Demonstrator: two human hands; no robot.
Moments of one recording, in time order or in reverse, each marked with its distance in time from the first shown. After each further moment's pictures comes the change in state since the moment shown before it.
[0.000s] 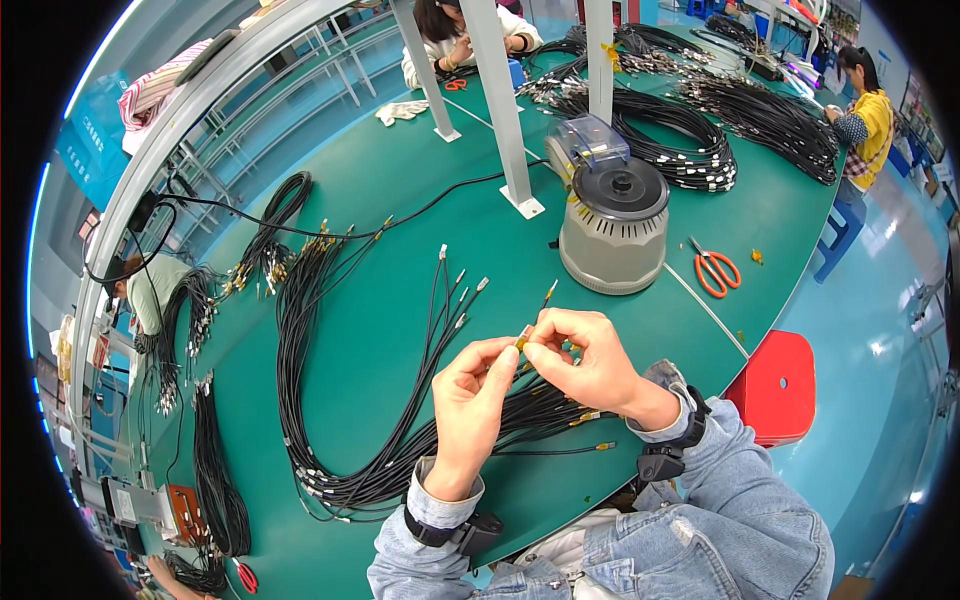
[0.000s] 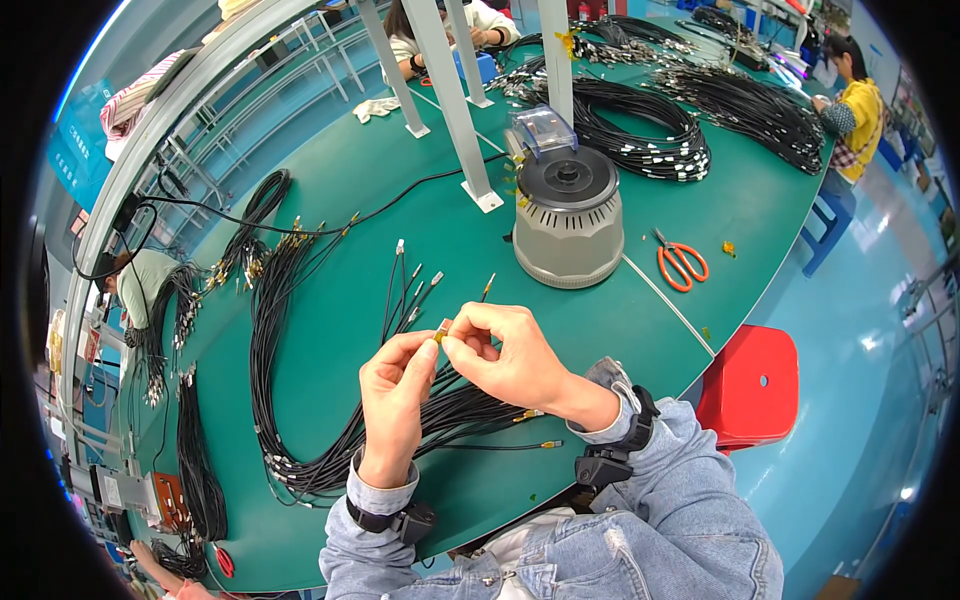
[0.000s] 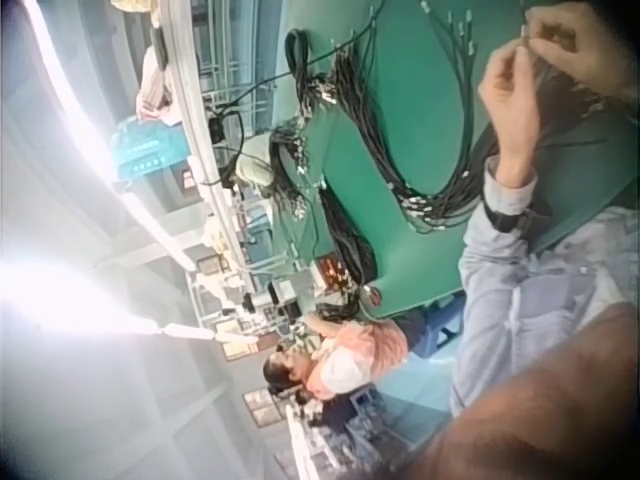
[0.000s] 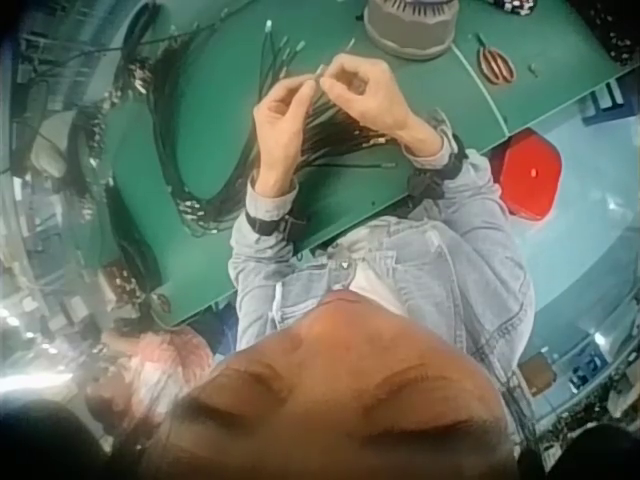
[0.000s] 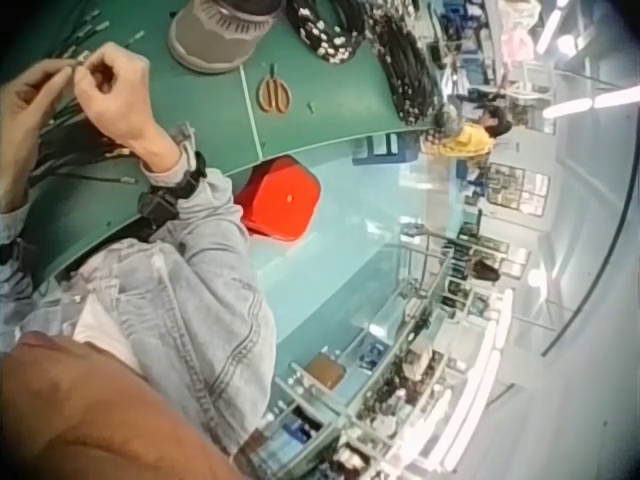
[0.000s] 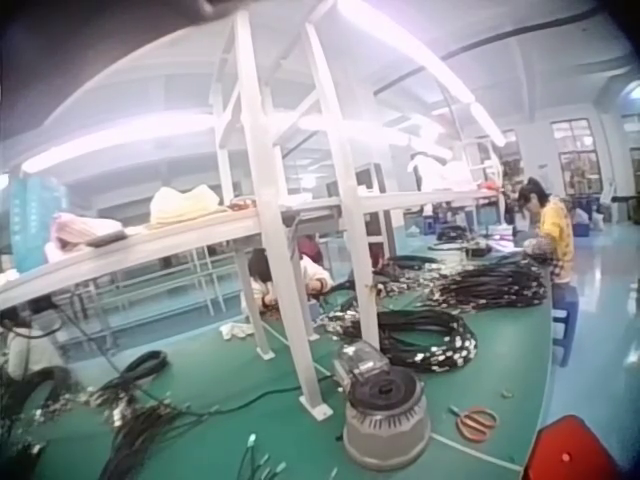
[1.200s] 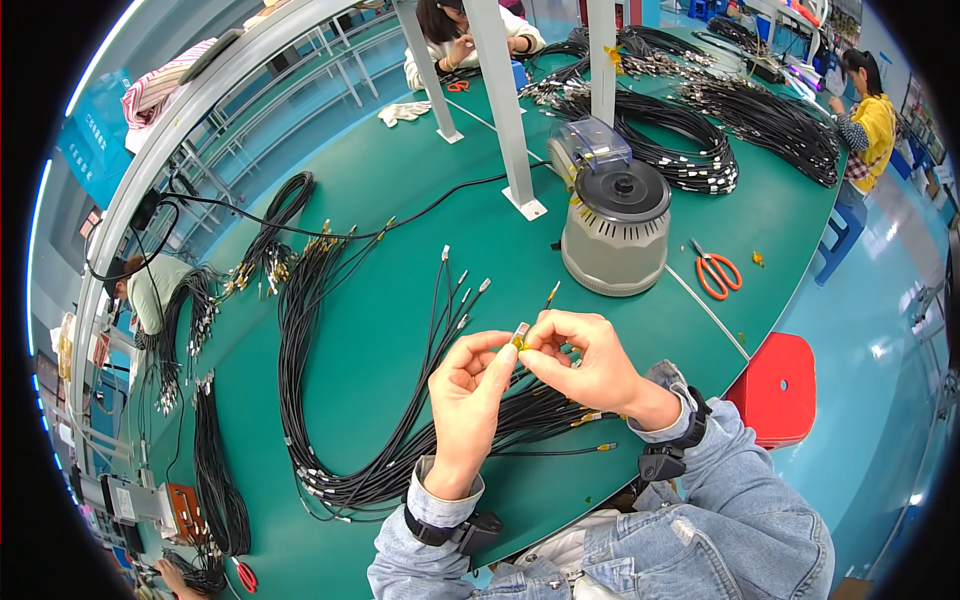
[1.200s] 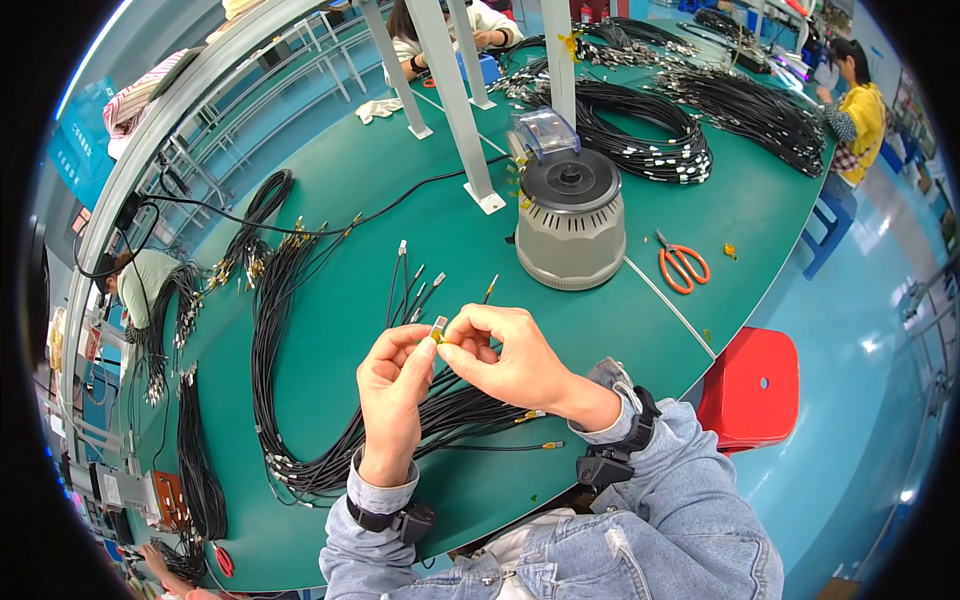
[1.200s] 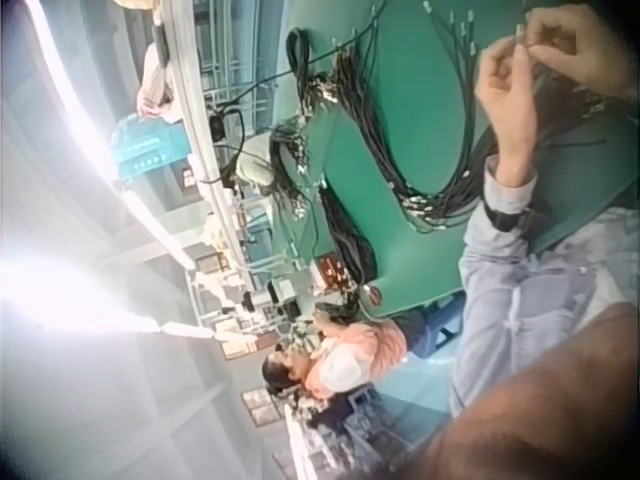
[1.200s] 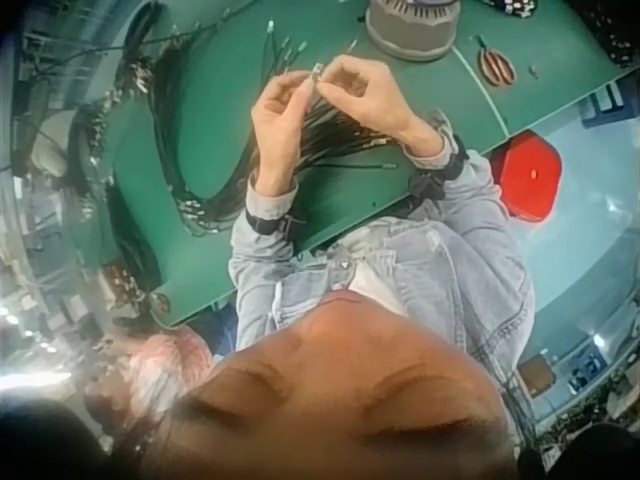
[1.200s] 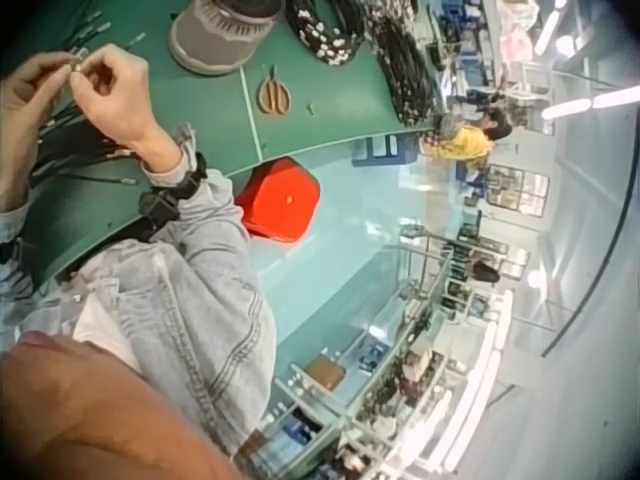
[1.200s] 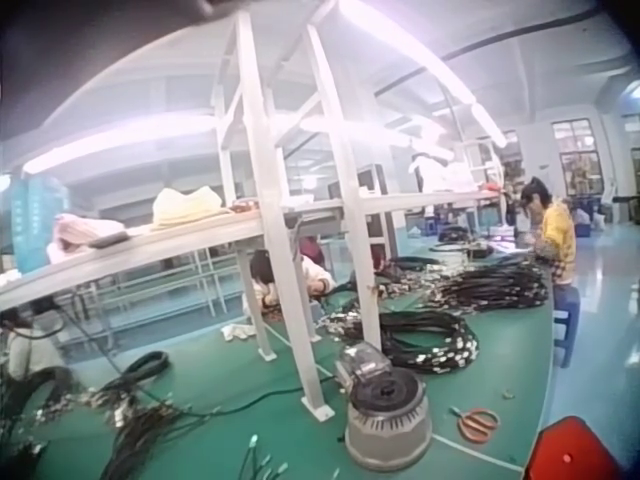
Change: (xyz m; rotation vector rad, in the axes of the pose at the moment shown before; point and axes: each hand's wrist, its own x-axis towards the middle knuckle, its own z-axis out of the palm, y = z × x) left_hand 0.003 0.003 0.005 0.001 0.080 0.043; right_hand 0.000 0.003 -0.002 0.009 -0.061 0.009
